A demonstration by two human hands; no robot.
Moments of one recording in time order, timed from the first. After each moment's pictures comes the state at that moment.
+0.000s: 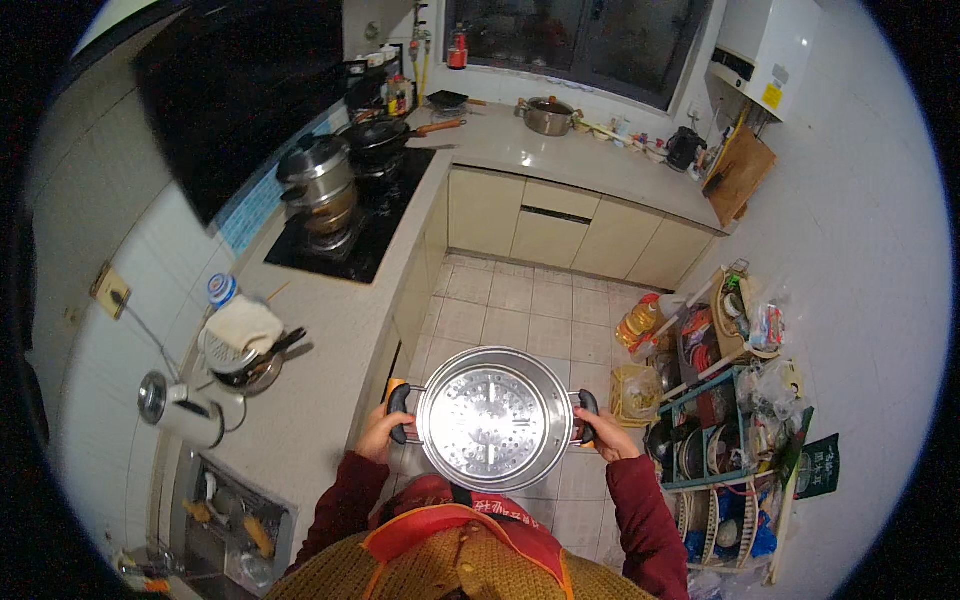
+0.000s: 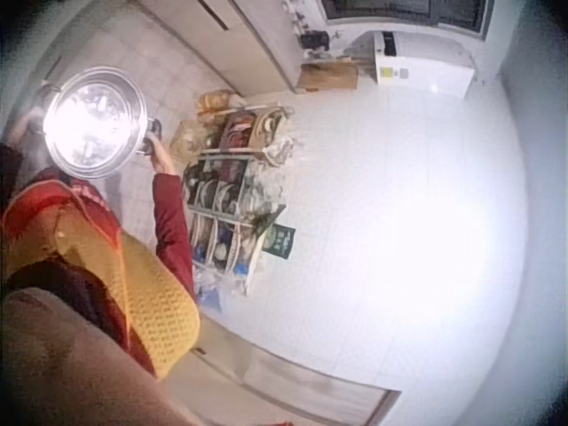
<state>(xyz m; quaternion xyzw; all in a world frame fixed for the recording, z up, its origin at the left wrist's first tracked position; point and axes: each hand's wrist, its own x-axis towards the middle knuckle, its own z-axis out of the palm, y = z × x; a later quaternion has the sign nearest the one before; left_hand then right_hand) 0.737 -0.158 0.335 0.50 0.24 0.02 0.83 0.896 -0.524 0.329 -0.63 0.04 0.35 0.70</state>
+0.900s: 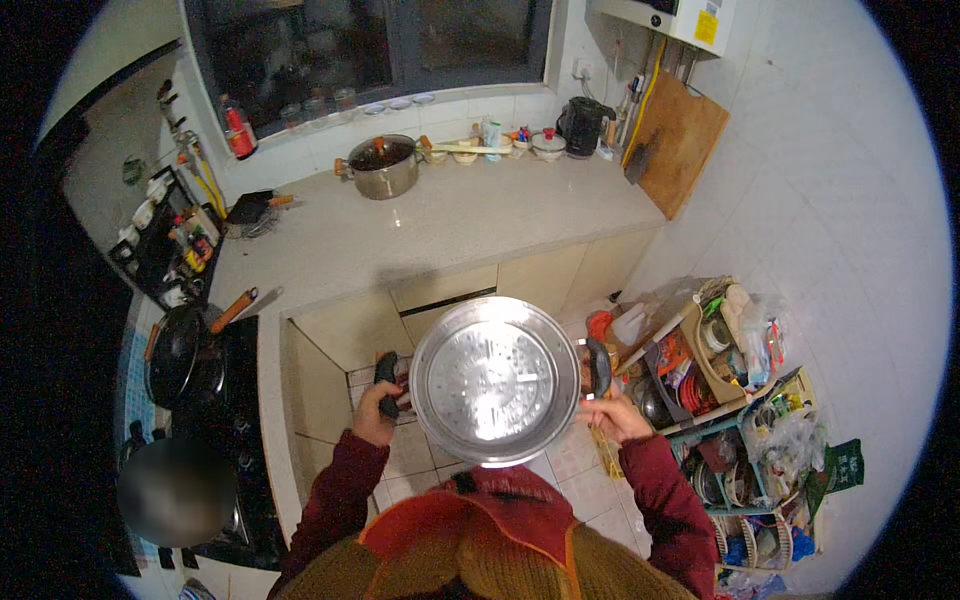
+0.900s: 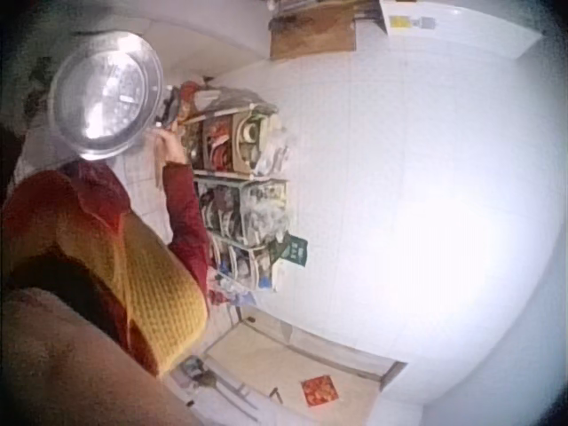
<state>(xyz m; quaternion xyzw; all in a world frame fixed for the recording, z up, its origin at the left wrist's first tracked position) 1.497 -0.156 0.353 0.43 0.15 -0.14 0.88 1.462 -0.559 0.339 -0.47 0.06 0.18 0.86</state>
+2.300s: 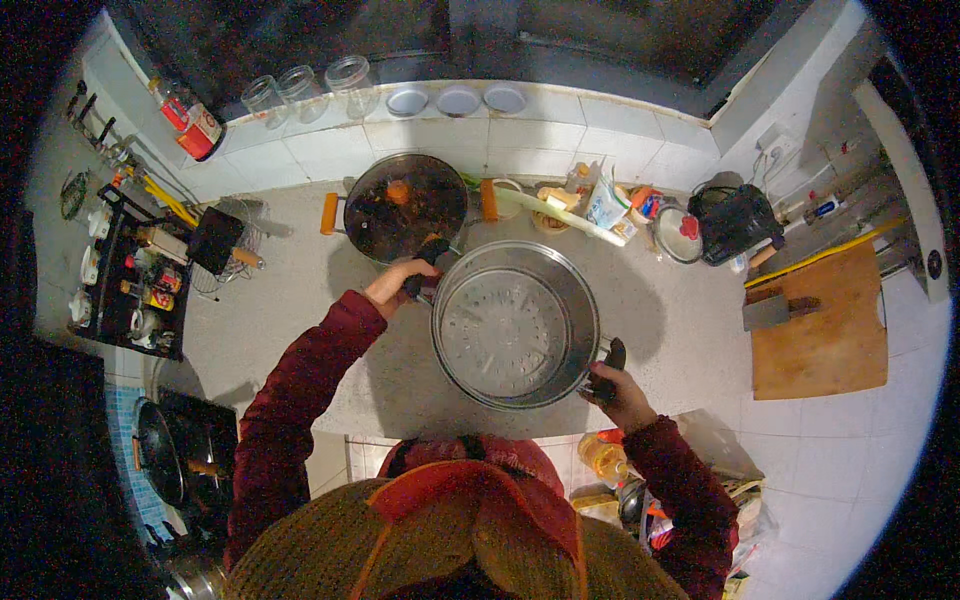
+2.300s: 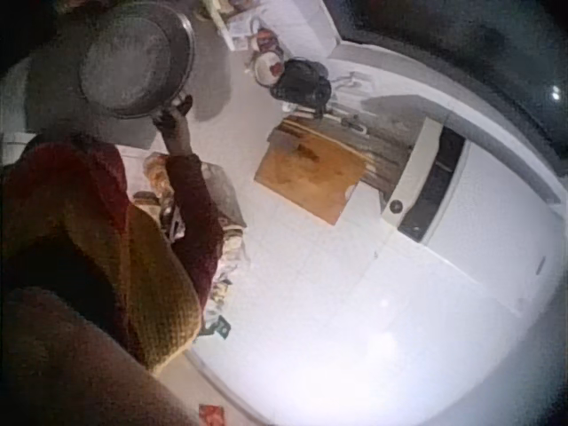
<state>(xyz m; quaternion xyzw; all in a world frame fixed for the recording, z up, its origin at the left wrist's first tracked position) 2.199 -0.089 0.368 0.60 0.16 -0.23 0.75 2.122 -0.489 0.364 -0.47 0.21 0.33 0.79</state>
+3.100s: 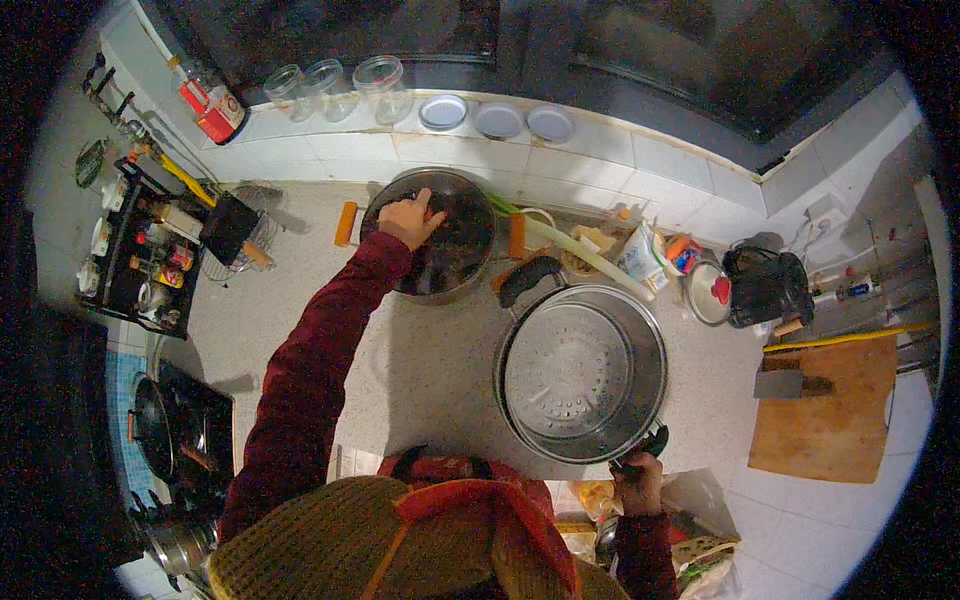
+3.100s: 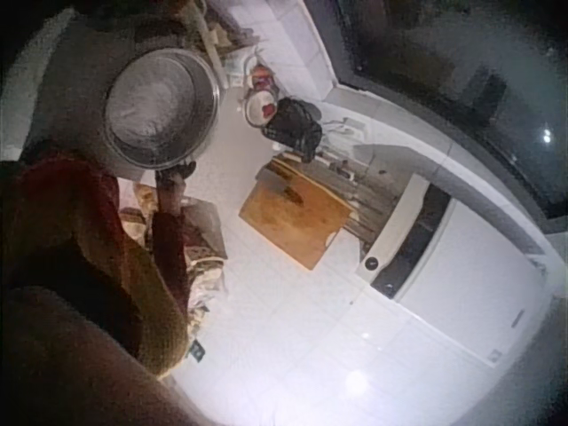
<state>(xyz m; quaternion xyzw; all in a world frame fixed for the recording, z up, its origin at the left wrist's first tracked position) 2.347 -0.027 0.322 0.99 0.07 0.06 0.10 2.118 -0.518 0.368 -0.45 0.29 0.19 0.82</state>
